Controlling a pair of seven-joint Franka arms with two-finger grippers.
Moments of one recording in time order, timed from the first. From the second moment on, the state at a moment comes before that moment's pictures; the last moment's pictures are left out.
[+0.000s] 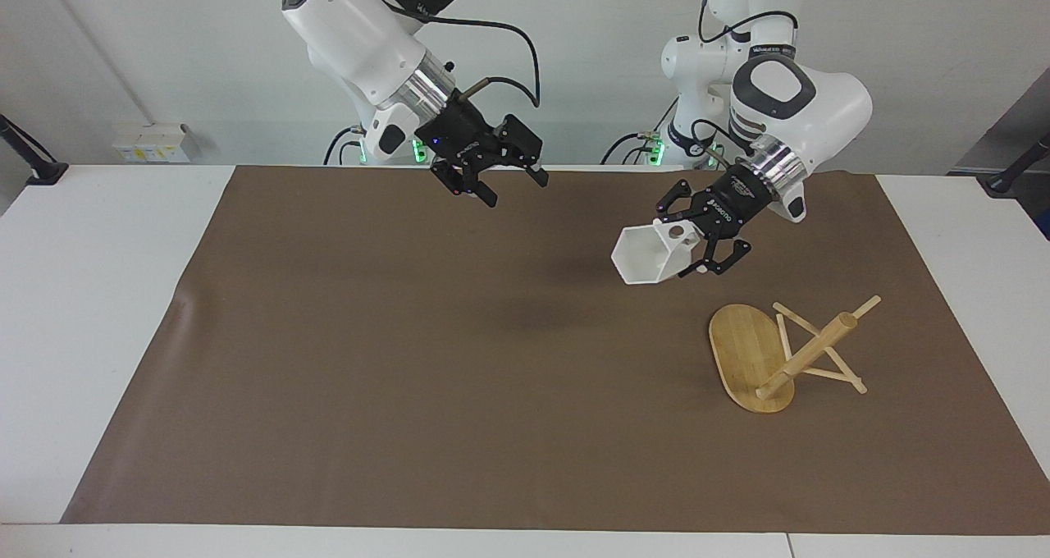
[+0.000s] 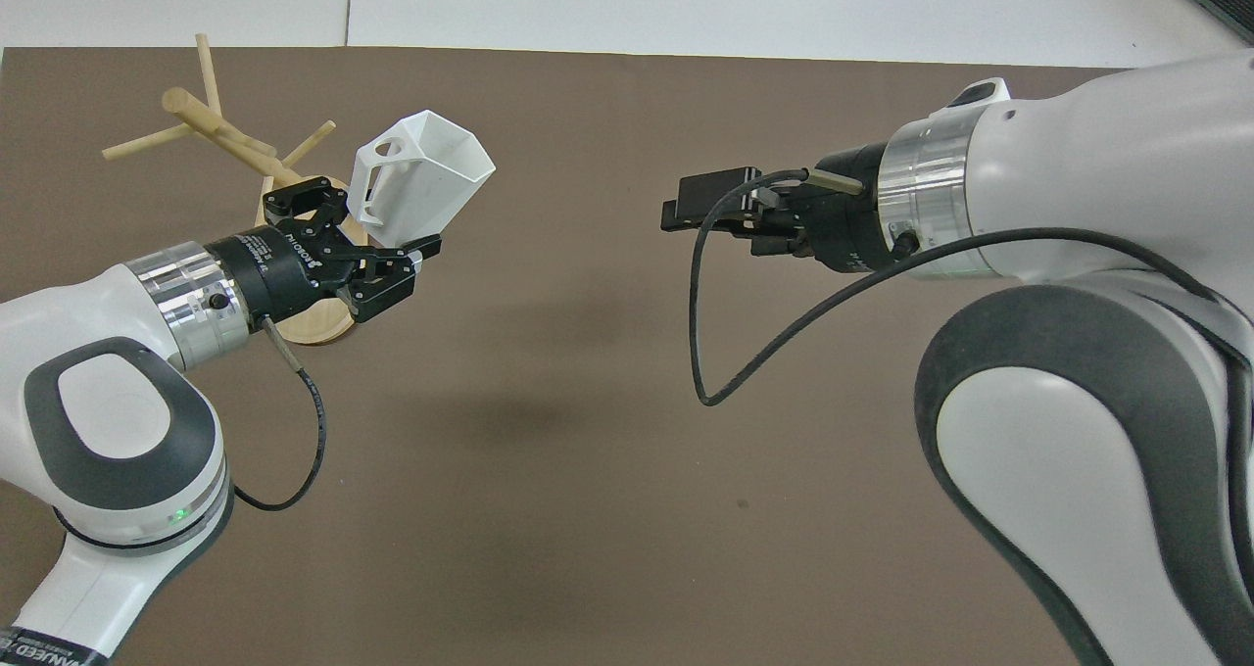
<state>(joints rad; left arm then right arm) -0.09 -0.09 -0.21 -2.18 -1.30 2.57 -1.71 -0.06 0.08 0.41 -1.61 0.51 2.00 0.27</state>
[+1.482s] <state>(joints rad) -0.07 -0.09 -0.20 -2.25 -1.30 2.77 -1.86 -0.25 0.08 0.33 -1.61 0.24 1.85 -0.73</state>
